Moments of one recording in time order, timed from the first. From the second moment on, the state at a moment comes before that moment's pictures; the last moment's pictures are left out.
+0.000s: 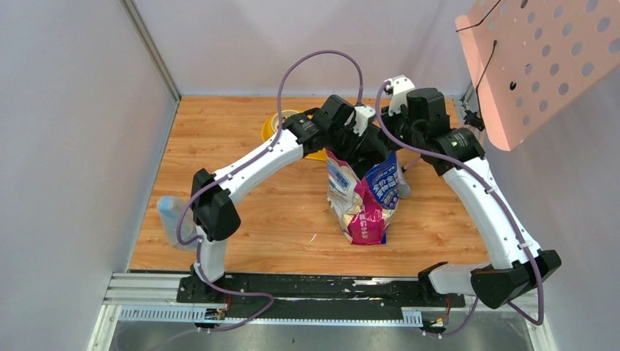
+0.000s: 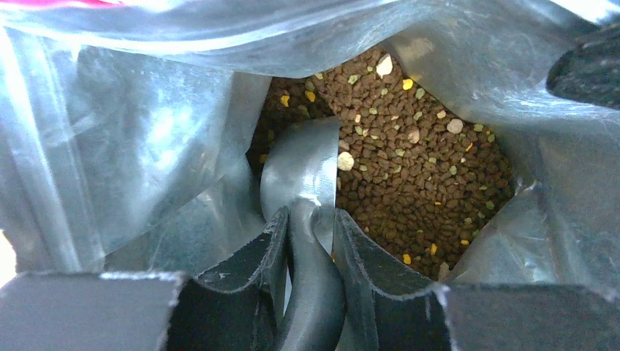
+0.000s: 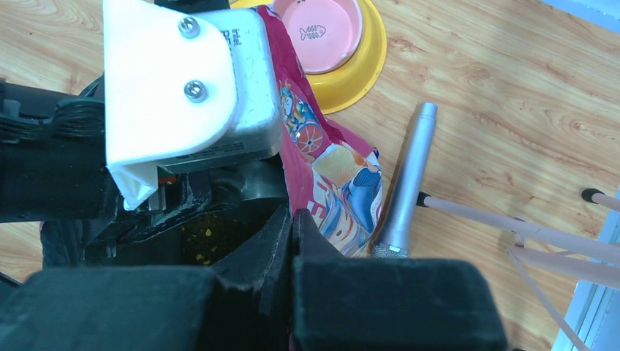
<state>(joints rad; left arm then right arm) -0.83 1.96 1.97 -0.79 0.20 -0.06 0.42 1.31 1.56 -0.82 -0.02 0.01</state>
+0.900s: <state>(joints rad) -0.76 2.02 2.05 -0.87 0.57 0.01 0.42 1.27 1.51 -0.79 -0.01 0.01</state>
